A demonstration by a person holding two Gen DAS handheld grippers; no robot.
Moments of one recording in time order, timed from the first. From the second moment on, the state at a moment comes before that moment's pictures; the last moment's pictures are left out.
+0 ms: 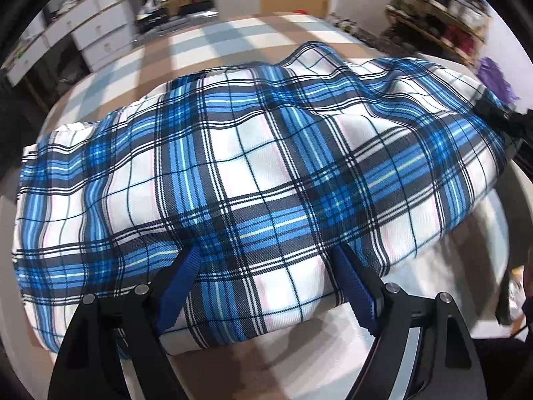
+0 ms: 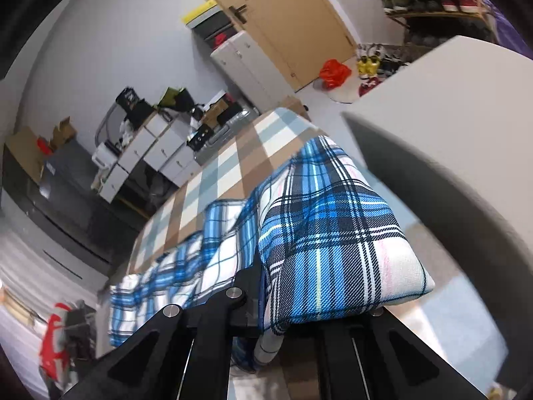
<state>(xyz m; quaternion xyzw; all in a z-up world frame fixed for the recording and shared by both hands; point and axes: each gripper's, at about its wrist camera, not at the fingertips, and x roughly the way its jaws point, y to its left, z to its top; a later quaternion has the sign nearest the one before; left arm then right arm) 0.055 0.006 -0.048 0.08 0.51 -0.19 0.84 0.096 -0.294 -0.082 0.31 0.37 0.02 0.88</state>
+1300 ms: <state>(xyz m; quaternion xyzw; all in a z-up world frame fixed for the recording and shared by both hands) -0.024 0.228 -0.015 -0.16 0.48 -0.21 0.84 0.045 0.018 -0.107 -0.05 0.46 0.31 0.83</state>
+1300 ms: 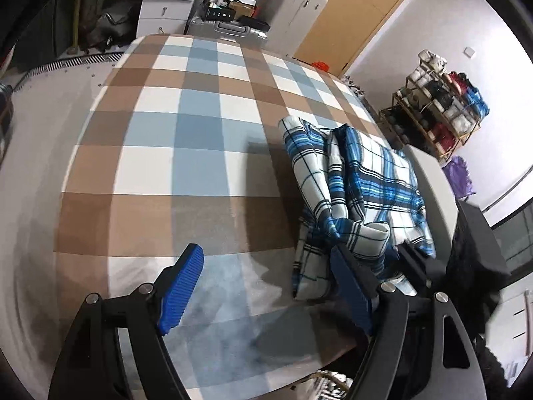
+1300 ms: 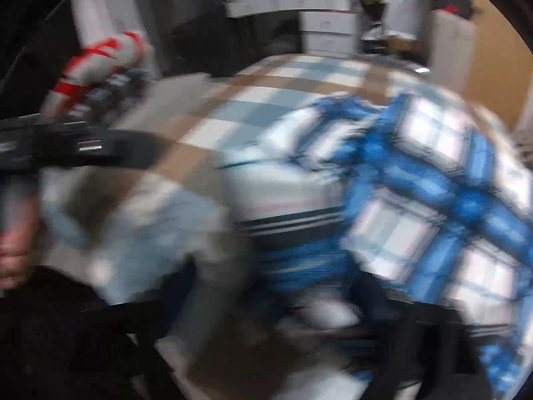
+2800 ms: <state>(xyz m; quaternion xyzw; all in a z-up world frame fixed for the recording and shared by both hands) 0.069 0.129 -0.027 -0.25 0.59 -0.34 0.69 0.061 -0.198 -0.112 0.37 0.49 0.28 0.74</state>
